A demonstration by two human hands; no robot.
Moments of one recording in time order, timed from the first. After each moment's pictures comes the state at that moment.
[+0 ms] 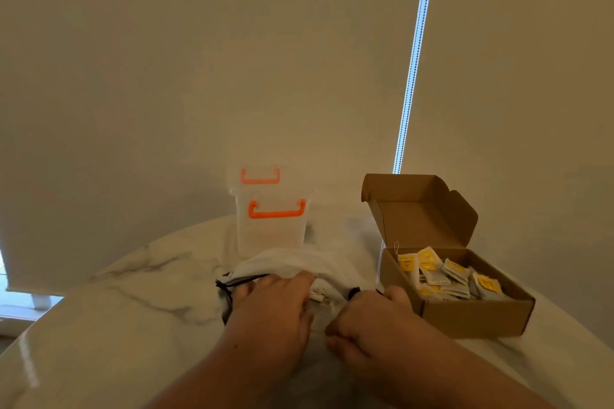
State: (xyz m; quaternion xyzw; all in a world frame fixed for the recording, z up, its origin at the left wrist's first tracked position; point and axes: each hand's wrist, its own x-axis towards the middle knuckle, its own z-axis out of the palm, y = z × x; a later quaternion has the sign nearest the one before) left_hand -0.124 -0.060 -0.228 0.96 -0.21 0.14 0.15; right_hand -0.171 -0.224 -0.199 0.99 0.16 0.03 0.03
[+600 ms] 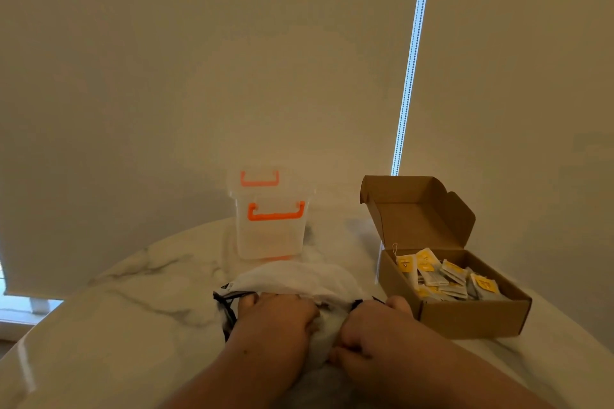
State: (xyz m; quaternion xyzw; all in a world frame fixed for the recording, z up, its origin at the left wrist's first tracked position) left_hand -0.115 -0.071 -0.234 0.98 -0.21 0.06 0.05; right_hand -0.170 -0.230 -0.207 0.99 0.14 0.01 -0.04
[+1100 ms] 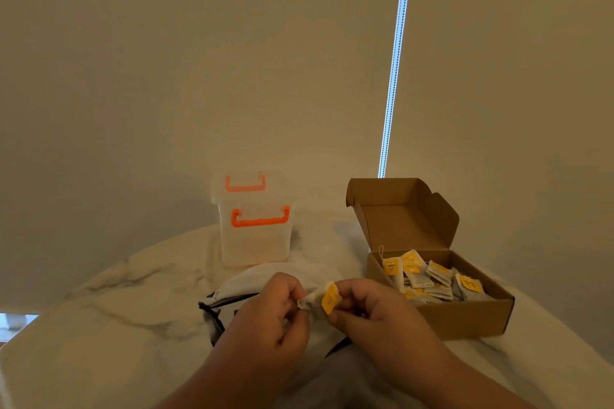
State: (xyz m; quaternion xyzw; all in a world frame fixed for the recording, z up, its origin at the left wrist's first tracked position) left_hand -0.133 -0.061 -0.233 0.81 -0.31 0.11 0.49; right_hand -0.168 -0.245 -0.213 0.87 0.08 0.12 -0.47
